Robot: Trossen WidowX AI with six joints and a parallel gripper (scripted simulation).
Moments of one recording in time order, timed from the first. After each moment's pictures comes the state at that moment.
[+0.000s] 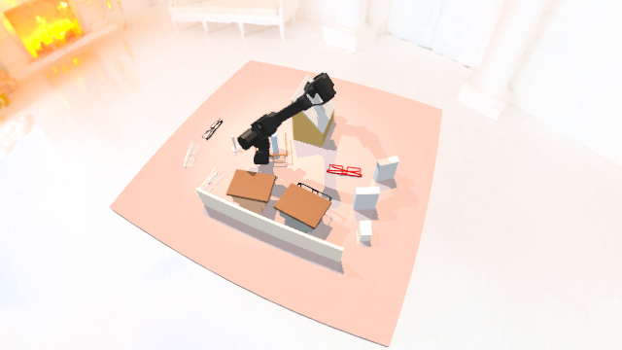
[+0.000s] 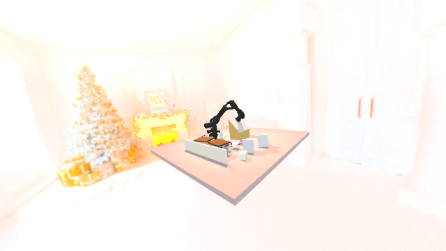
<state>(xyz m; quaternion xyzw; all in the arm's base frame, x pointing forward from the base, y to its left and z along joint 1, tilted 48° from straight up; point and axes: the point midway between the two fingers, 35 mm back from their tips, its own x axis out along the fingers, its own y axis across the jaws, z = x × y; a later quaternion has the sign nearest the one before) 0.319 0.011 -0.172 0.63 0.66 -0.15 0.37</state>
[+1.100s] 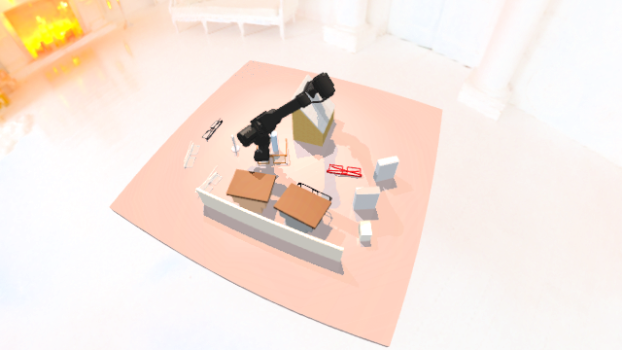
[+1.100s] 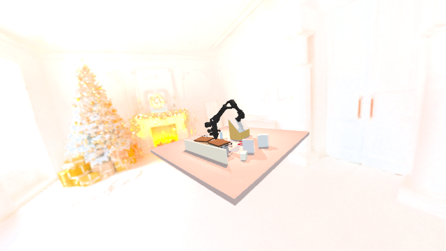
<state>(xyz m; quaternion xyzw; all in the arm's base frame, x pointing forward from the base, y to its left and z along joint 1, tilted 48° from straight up) 0.308 0.005 -0.169 0.63 0.66 -0.15 0.37</state>
